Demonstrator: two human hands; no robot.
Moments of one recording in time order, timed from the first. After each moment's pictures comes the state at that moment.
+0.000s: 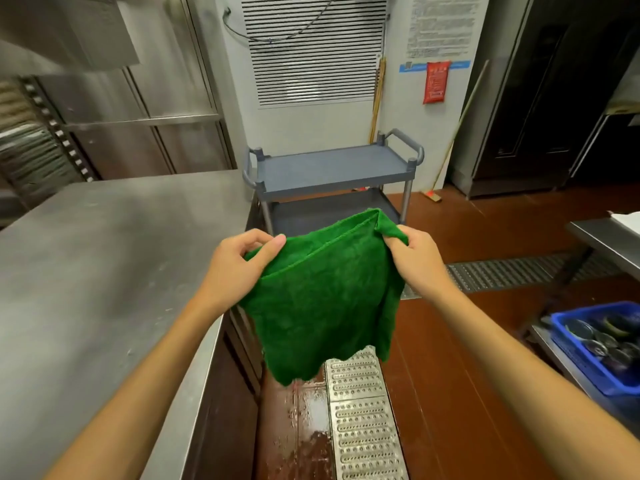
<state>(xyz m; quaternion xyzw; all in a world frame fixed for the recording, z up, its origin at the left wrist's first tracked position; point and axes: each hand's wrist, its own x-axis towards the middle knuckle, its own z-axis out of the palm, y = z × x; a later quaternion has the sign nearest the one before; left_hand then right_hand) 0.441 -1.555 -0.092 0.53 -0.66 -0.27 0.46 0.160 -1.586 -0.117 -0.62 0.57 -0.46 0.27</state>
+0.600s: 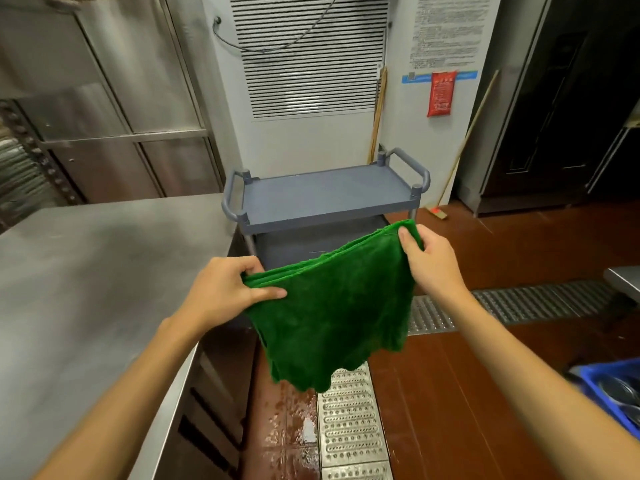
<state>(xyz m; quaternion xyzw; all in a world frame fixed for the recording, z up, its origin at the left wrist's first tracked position) 0.428 -1.791 -0.100 0.58 -0.76 -0.11 0.27 0.092 -1.812 -0.107 -0.60 0.59 -0.48 0.25</state>
